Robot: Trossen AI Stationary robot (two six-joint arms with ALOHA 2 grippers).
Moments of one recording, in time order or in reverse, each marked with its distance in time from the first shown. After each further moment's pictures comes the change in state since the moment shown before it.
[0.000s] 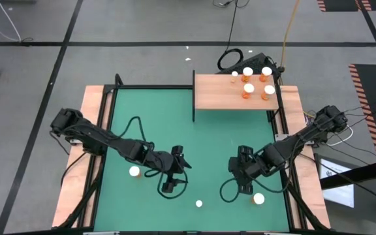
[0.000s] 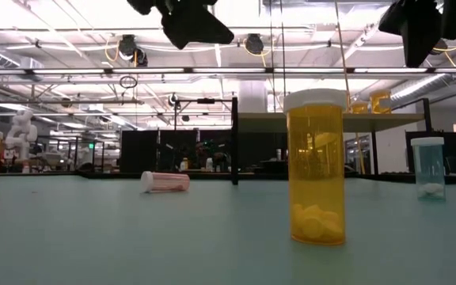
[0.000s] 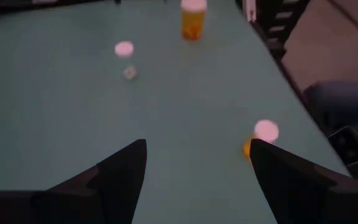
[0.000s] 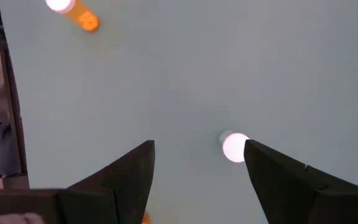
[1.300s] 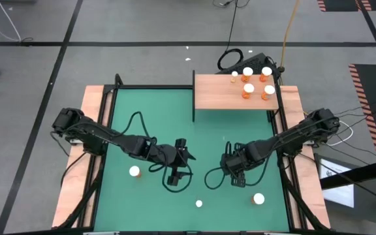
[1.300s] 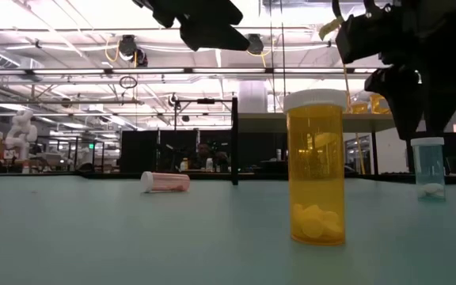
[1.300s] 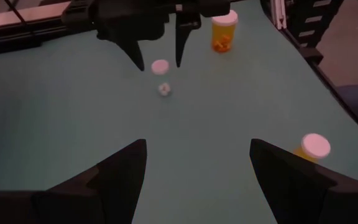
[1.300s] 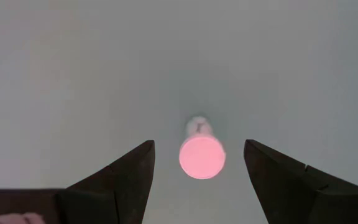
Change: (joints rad) left arm 0.068 0.020 0.002 0.054 -0.032 0.111; right arm -0.160 0.124 -0.128 0.062 -0.130 -0.119
